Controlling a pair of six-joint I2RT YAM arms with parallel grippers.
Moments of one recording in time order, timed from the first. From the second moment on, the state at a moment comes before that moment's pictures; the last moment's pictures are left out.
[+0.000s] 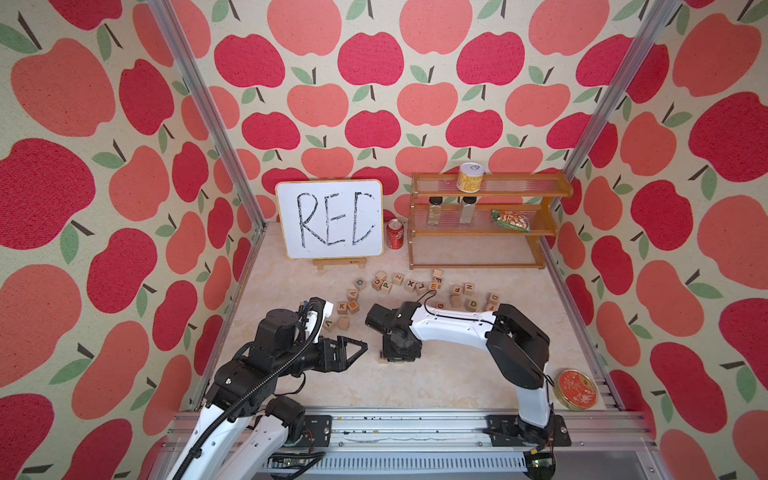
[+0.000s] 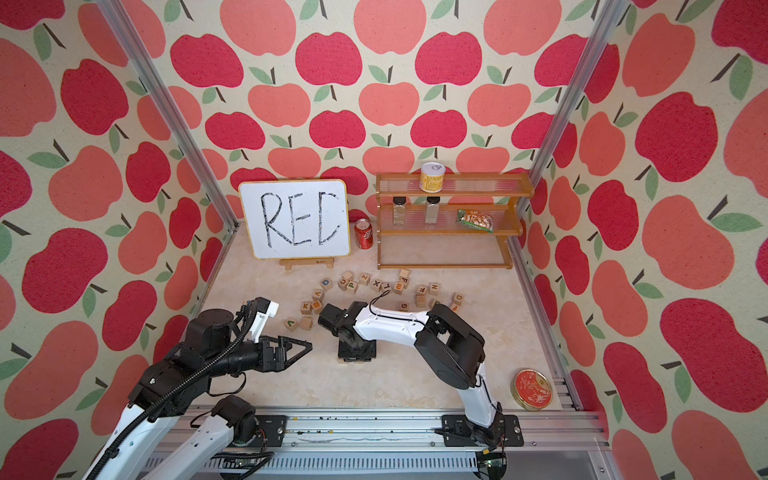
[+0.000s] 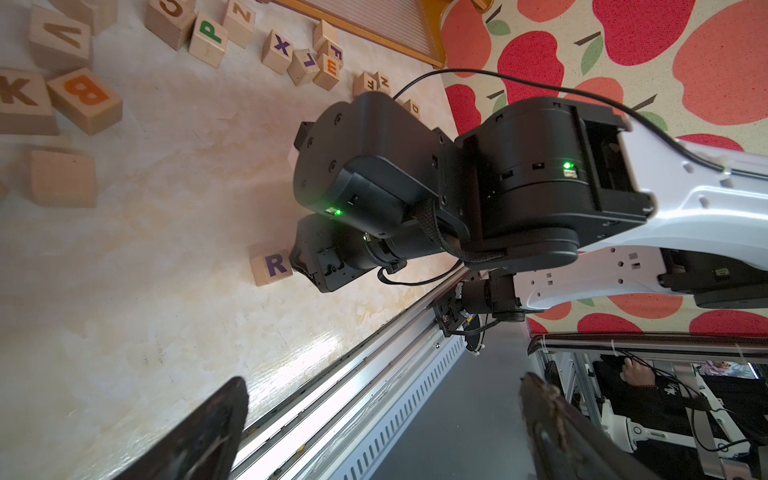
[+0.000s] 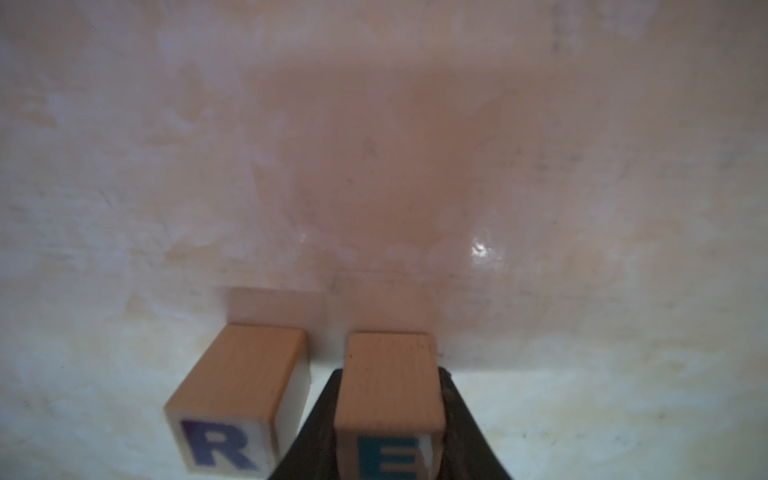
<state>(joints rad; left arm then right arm) -0.45 0.54 0.82 -0.93 0.55 -0.56 1.16 1.98 1.40 -0.92 0.00 1.03</state>
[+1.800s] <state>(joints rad) -0.45 0.55 0.82 -0.93 0.55 -0.56 1.12 1.84 1.41 -0.98 0.04 1.03</state>
